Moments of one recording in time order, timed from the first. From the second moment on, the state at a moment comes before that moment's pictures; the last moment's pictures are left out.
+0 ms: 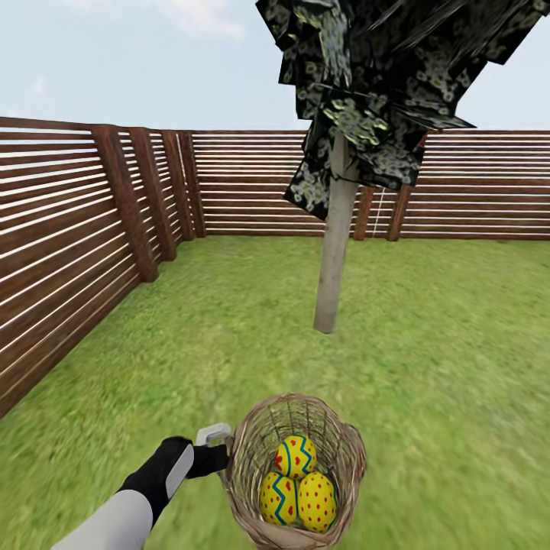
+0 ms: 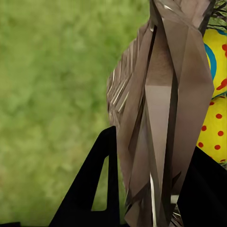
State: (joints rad) left arm -0.63 -0.07 0.05 -0.43 0.19 0.56 -0.11; right arm -0.26 -0.05 -0.21 0.04 0.41 -0.12 0.05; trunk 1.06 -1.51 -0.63
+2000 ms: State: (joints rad) left arm -0.63 -0.07 0.05 -0.43 0.19 0.56 -0.11; right arm -0.36 -0.12 -0.32 -0.45 0.41 0.23 0.16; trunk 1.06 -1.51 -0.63
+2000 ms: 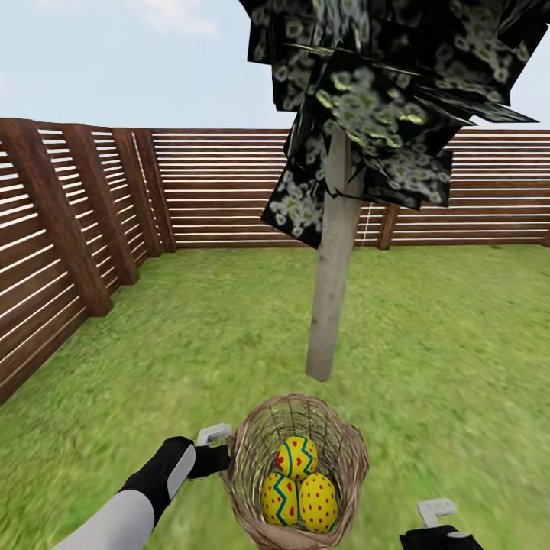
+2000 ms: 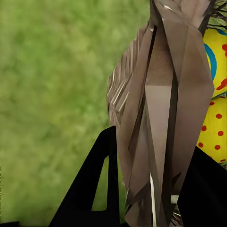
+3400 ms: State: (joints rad) left arm -0.63 -0.07 0.04 -0.42 0.17 0.56 -0.12; right arm -0.37 -0.12 -0.32 -0.38 0.41 0.21 0.06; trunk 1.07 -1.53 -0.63
